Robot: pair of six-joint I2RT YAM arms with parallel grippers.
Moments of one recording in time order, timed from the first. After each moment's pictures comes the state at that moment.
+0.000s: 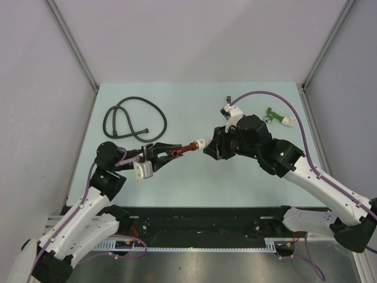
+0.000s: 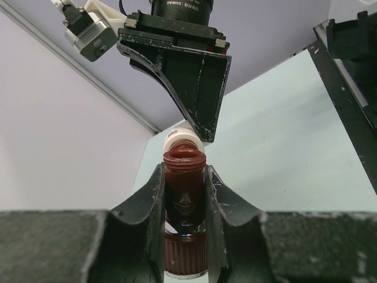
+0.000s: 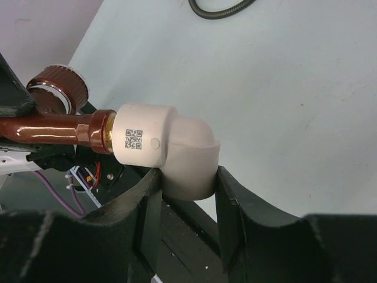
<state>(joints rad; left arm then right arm) -0.49 0.74 0.63 0.27 1.02 0.55 0.85 1.10 1.20 -0.57 -0.08 0.46</state>
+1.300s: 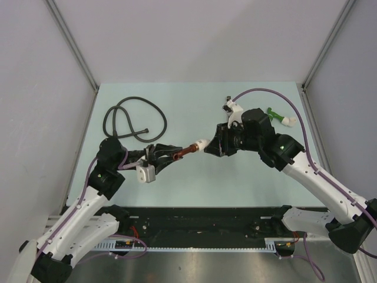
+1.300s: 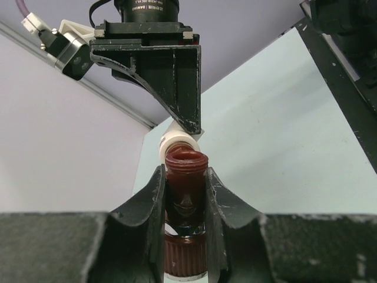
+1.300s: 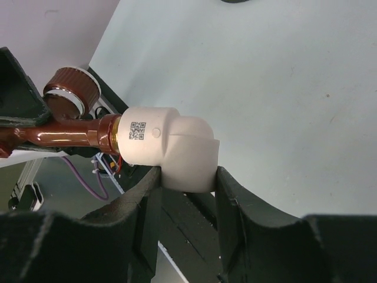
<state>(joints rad) -0.50 0.73 0.69 0.07 1.05 0.75 0.73 1.13 1.20 -0.57 -0.31 0.48</state>
